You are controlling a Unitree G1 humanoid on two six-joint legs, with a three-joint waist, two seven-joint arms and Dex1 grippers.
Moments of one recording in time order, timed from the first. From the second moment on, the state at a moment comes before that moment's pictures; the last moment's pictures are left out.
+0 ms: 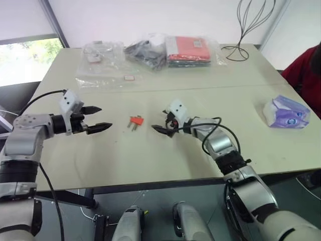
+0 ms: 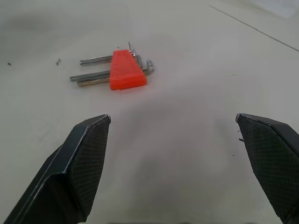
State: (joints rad) left arm -0.53 0.82 0.11 0.29 -0.34 0.37 -1.16; right arm -0.77 -0.23 0.28 0.51 0.07 0.24 0.69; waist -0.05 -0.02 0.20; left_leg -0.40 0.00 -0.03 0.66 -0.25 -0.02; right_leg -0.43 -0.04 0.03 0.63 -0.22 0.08
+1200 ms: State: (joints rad) left arm -0.44 0.77 0.12 0.17 -0.38 0.41 -1.04; right arm -1.10 0.01 0.25 1.23 -0.13 -0.14 0.75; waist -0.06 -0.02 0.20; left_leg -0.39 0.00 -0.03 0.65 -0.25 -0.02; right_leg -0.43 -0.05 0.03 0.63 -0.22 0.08
